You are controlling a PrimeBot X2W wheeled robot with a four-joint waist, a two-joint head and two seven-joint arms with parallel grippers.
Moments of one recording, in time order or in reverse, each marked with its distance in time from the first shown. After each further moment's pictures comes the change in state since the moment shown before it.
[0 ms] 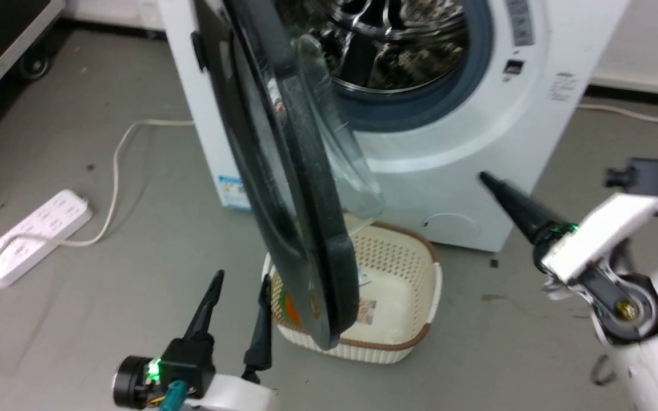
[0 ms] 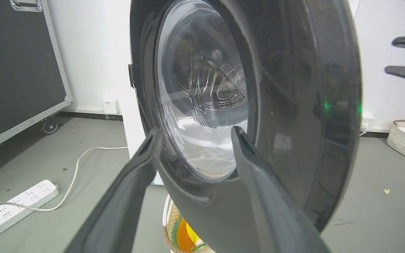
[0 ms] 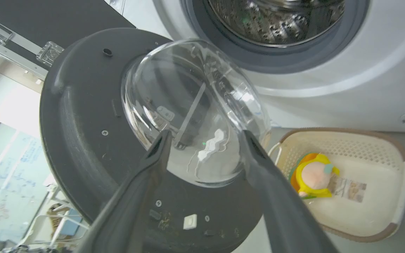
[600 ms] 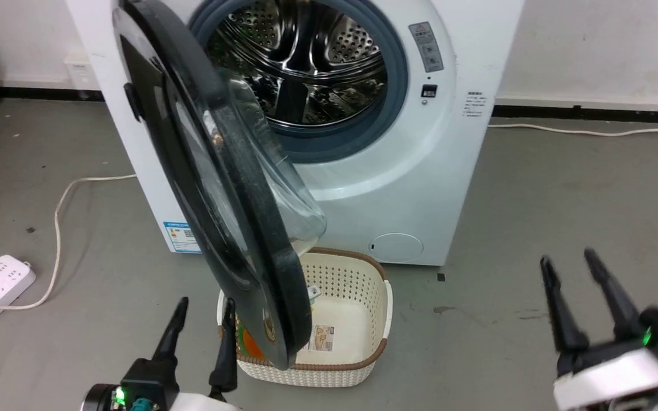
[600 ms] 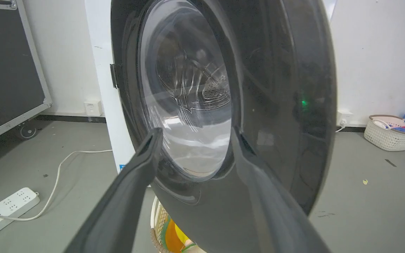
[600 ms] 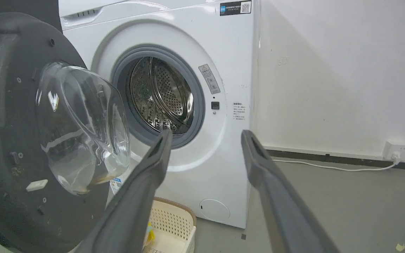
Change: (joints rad) left arm 0.071 0.004 0.139 0.024 -0.005 -0.090 0.000; right arm 0.421 -0.002 -0.104 -0.221 -0.862 0.000 -0.644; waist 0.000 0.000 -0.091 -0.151
